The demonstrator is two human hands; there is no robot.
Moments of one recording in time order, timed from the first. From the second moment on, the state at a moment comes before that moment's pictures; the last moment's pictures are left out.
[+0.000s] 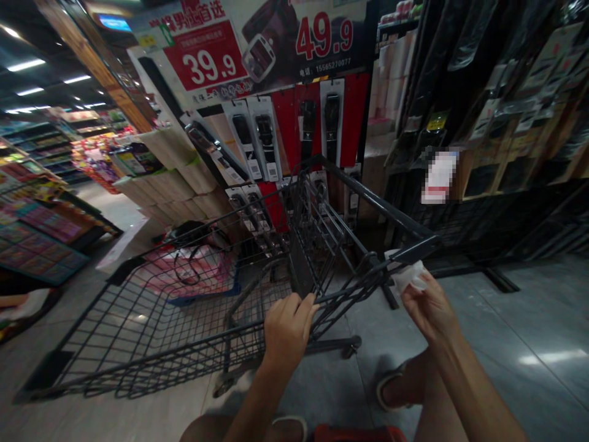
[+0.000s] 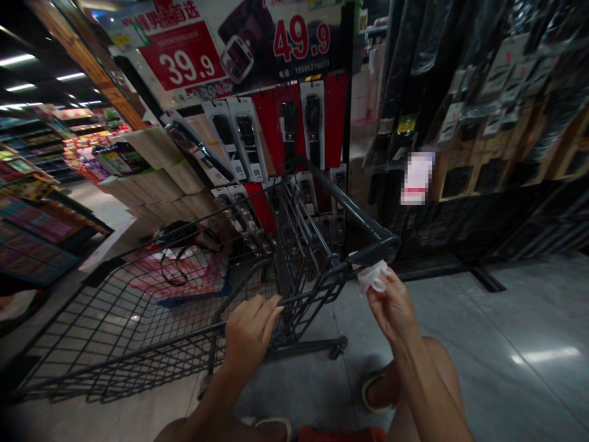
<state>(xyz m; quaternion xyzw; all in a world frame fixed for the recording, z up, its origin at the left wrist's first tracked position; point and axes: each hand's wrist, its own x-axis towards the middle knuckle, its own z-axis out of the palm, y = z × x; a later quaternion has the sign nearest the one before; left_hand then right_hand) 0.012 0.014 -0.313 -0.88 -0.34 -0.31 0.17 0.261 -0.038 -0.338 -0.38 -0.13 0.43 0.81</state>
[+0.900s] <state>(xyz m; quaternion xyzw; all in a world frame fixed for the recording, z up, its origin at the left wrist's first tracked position) 0.009 0.018 -0.315 -0.88 -0.34 -0.28 0.18 0.219 -0.035 -0.332 -0.40 -0.14 0.44 0.79</state>
